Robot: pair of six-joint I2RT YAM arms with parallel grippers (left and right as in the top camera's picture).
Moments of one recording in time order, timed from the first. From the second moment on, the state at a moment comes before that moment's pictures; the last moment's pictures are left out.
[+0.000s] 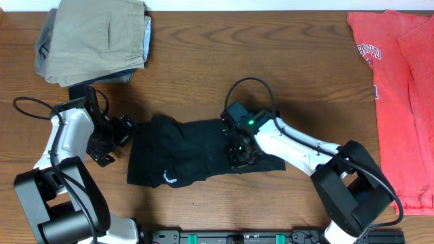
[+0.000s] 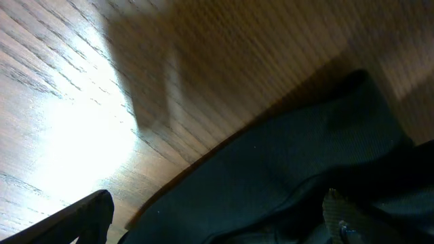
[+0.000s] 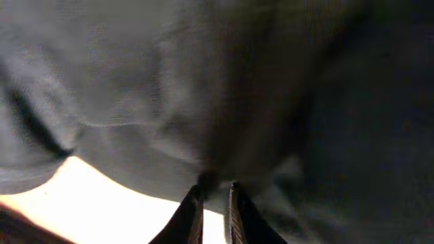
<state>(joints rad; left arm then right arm) 0.31 1.67 1.03 -0.95 0.18 -0.48 0.73 1.85 1.10 -0.78 -0.29 0.45</state>
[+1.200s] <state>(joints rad) 0.46 1.73 1.03 -0.87 0.21 -0.36 0.19 1.75 1.37 -1.13 0.03 0.41</state>
